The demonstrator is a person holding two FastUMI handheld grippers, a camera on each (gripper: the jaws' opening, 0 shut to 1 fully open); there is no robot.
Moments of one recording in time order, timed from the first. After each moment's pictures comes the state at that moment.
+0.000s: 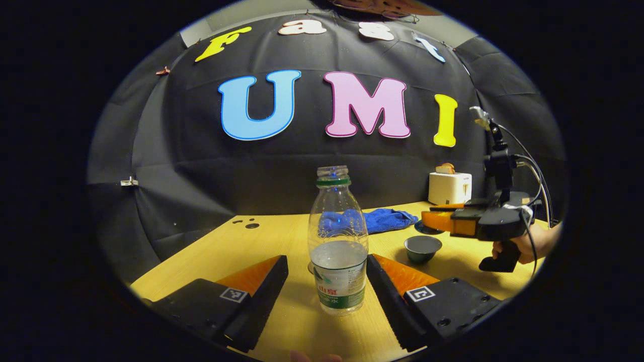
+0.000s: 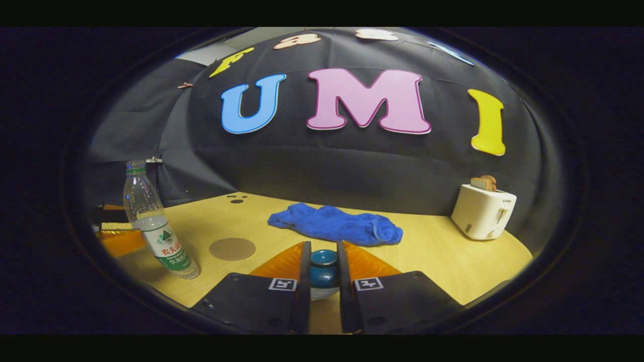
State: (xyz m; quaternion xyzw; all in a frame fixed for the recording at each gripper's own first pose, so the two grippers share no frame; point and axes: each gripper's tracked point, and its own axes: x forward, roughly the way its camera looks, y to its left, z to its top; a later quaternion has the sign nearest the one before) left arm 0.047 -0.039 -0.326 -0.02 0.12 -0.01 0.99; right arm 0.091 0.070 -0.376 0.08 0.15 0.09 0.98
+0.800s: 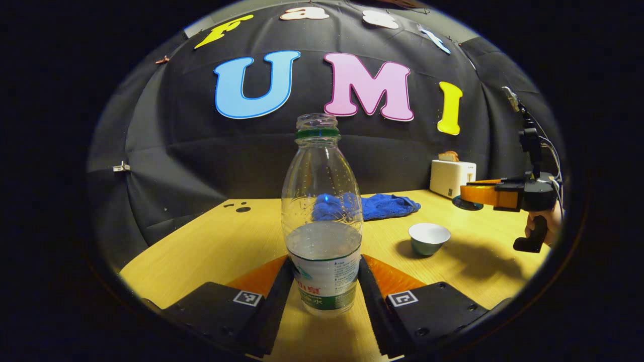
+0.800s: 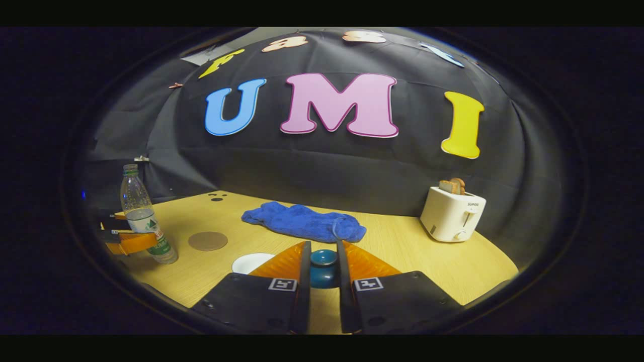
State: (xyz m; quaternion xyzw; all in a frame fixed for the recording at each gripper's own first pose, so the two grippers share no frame) left arm 0.071 -0.045 -0.363 -0.01 0.16 0.00 0.99; right arm 0.069 0.004 -0.379 0.06 0.16 0.05 0.98
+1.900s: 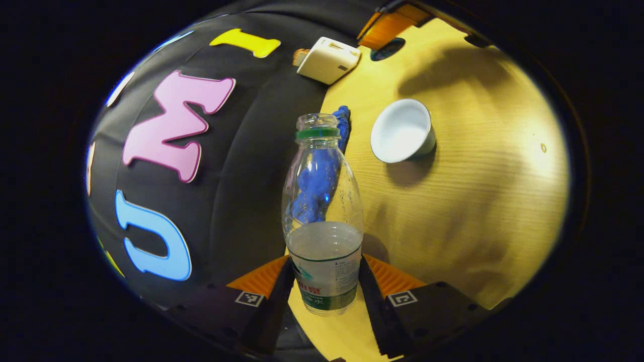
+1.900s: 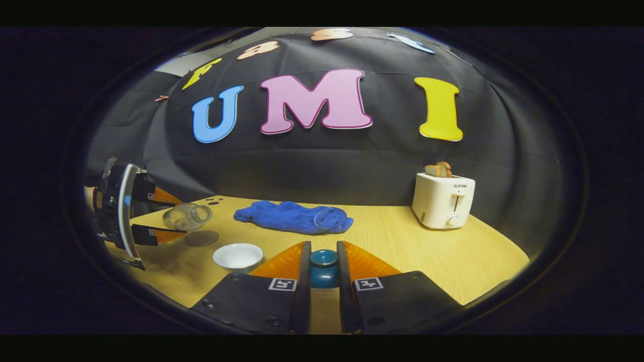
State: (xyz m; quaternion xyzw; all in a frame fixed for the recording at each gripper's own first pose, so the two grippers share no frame) left arm 0.156 -0.073 -0.380 0.57 0.24 -0.16 0.77; right arm 0.049 -0.035 -0.401 0.11 0.16 0.05 0.98
